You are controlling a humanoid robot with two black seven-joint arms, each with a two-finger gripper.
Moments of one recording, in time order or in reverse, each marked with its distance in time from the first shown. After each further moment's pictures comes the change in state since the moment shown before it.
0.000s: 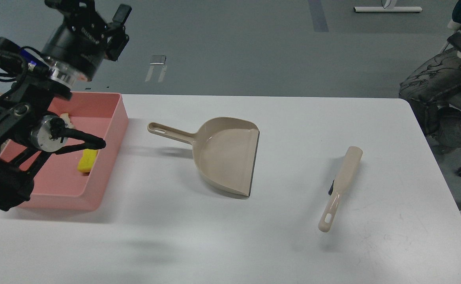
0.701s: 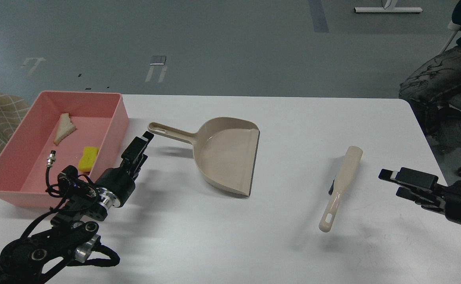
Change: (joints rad) left arm 0.440 0.062 0.385 0.085 0.351 0.228 -0.098; right arm -0.112 -0.274 -0.586 0.251 -0.367 -0.050 -0.021
